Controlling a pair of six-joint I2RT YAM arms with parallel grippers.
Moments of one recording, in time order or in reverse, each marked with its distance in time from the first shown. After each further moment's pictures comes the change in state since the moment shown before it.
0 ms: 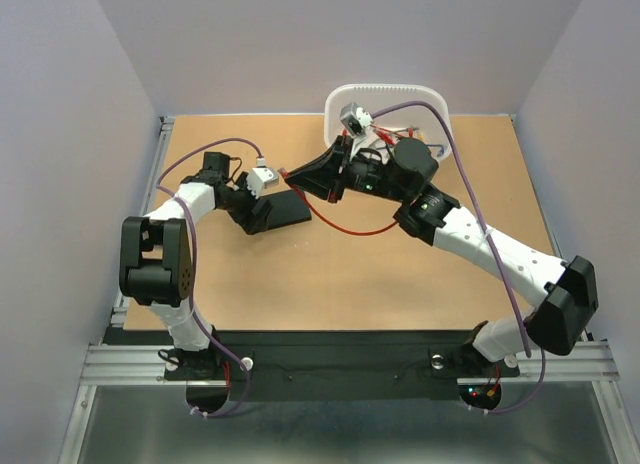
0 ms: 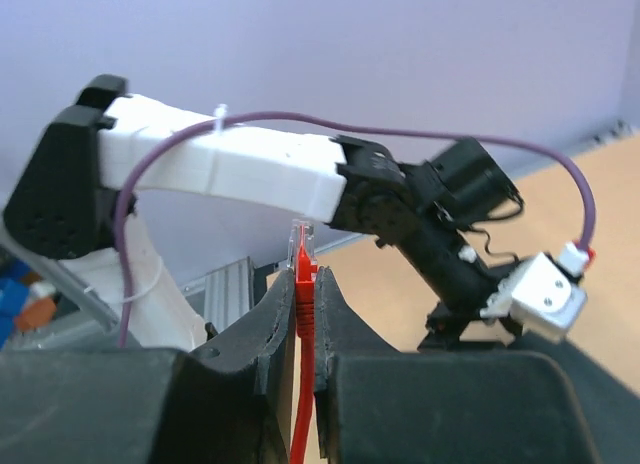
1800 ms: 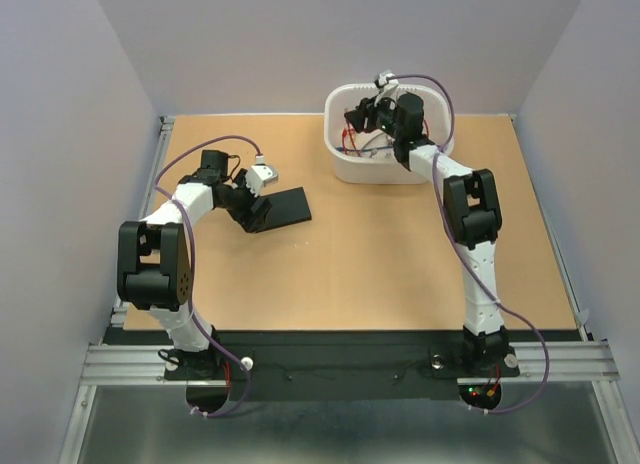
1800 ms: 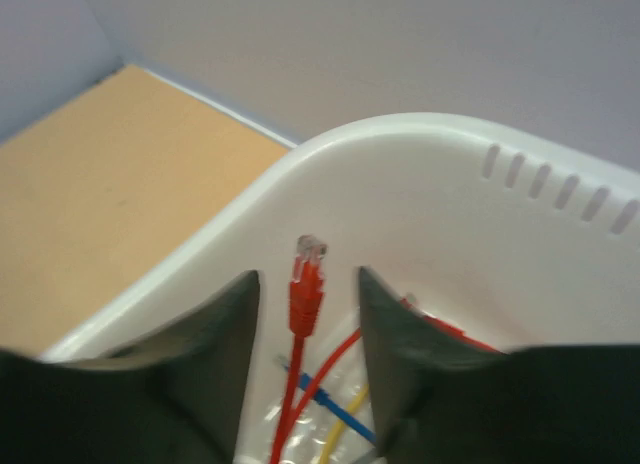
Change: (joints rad) left arm 0.000 -0.034 0.003 -0.005 -0.007 0.009; right arm -0.524 0.942 0.630 0.105 0.033 -0.339
